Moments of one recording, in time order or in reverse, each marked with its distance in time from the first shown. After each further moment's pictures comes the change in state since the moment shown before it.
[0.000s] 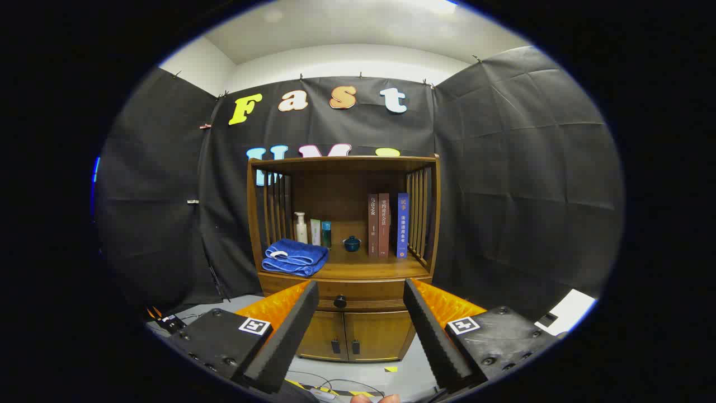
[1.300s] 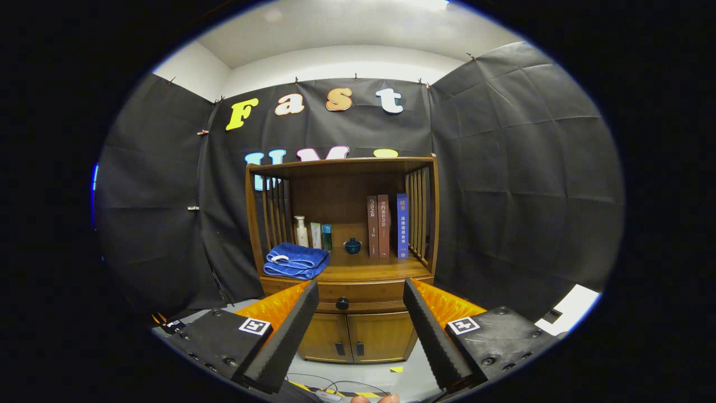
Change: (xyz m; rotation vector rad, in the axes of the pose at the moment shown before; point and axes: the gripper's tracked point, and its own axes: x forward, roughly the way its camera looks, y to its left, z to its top) arm 0.001 -0.002 0.002 0.032 -0.003 0.001
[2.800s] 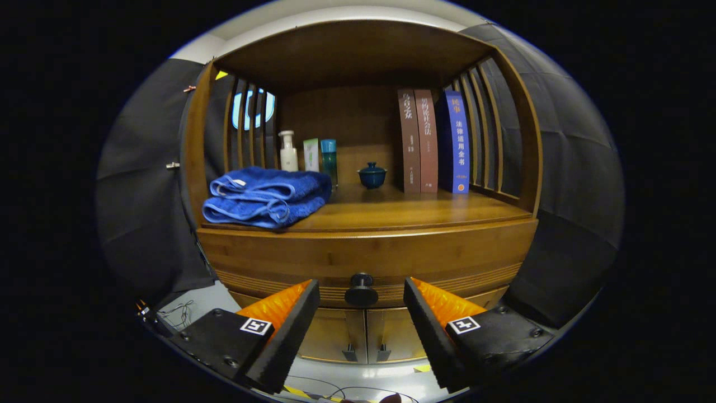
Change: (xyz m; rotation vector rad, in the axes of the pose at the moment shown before) arm 0.276 0.057 -0.238 -0.001 0.227 0.033
